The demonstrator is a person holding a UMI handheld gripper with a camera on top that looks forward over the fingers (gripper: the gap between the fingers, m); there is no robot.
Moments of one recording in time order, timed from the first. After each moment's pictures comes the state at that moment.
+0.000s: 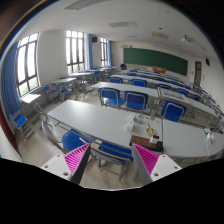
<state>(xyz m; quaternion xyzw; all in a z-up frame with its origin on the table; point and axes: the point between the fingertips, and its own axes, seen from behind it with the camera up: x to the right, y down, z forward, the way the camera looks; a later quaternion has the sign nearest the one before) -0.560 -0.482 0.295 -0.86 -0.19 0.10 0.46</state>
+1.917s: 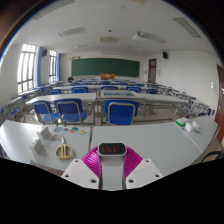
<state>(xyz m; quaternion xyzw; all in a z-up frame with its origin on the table) -0.218 -0.131 0.121 -0.84 0.03 -0.05 0.54</state>
